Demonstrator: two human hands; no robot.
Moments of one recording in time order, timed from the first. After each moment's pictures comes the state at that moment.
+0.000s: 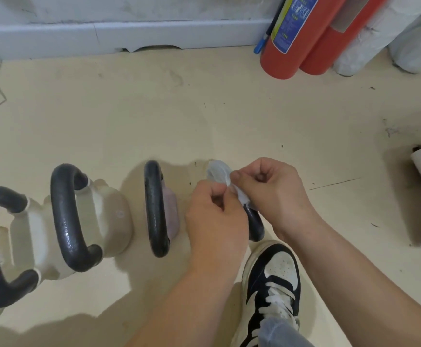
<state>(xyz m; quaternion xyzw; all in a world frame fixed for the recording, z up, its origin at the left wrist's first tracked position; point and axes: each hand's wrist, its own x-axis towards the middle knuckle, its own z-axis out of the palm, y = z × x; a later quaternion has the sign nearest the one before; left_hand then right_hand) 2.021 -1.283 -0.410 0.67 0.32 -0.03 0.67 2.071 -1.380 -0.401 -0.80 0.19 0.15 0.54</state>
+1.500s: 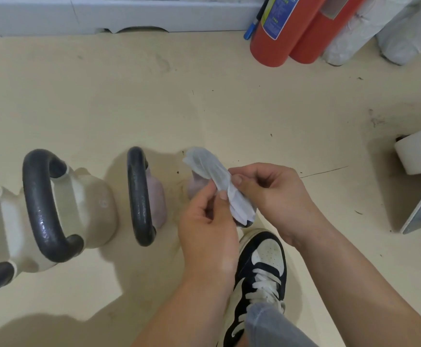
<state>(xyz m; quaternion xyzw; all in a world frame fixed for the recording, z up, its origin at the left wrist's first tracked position) 1.992 -1.299 -0.415 0.57 0.31 -0.04 0.76 2.049 -1.406 -0.398 -0.78 0.15 0.20 0.58</state>
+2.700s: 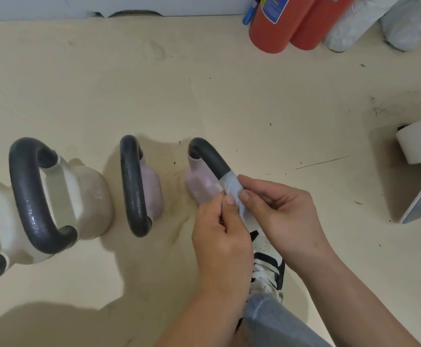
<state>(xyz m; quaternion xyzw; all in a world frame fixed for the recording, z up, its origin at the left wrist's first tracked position) 1.967 -1.319 -0.436 0.69 0.26 -0.03 0.68 2.000 -1.417 -0.410 -0.75 0.15 0.12 0.63</state>
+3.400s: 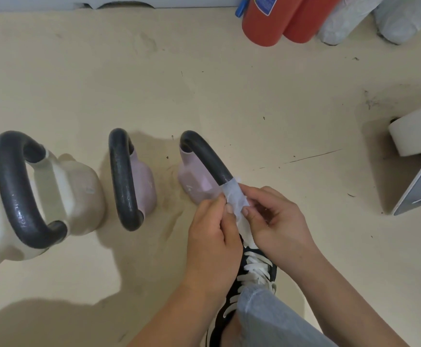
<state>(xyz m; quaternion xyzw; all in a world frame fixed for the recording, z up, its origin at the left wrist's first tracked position) 1.953 -1.312 -0.462 0.80 0.12 -0.05 0.59 1.977 -1.436 -0.434 -0.86 0.08 0.13 0.49</state>
